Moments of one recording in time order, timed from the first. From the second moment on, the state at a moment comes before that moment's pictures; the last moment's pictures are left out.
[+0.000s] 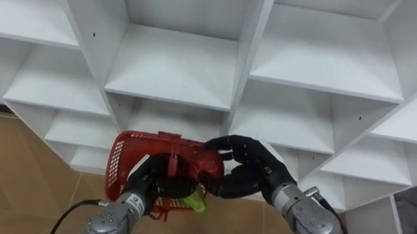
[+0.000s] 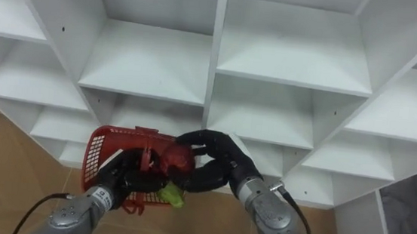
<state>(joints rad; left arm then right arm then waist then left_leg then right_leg) -0.07 0.15 -0.28 0.66 -0.32 -0.07 -0.09 -0.07 -0.22 0.33 0.41 0.08 -0.06 0.21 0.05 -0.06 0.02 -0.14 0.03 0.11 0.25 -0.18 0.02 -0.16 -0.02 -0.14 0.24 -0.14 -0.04</state>
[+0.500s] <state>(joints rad) -0.07 0.16 -0.28 0.66 -0.32 -0.07 -0.10 -0.07 -0.22 0.34 0.41 0.07 -0.06 0.19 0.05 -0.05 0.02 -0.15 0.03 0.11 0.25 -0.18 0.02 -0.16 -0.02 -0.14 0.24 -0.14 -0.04</state>
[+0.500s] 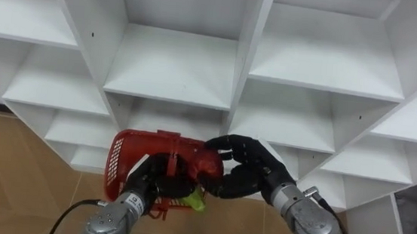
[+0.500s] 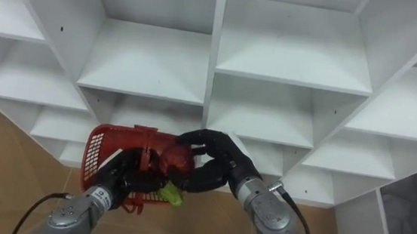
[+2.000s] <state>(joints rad) -0.07 0.18 -0.27 0.61 -0.32 -0.08 -0.18 -0.05 -0.24 0.34 0.38 -0.15 -0.12 0.01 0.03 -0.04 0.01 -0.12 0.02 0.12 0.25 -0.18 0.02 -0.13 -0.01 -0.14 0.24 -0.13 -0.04</state>
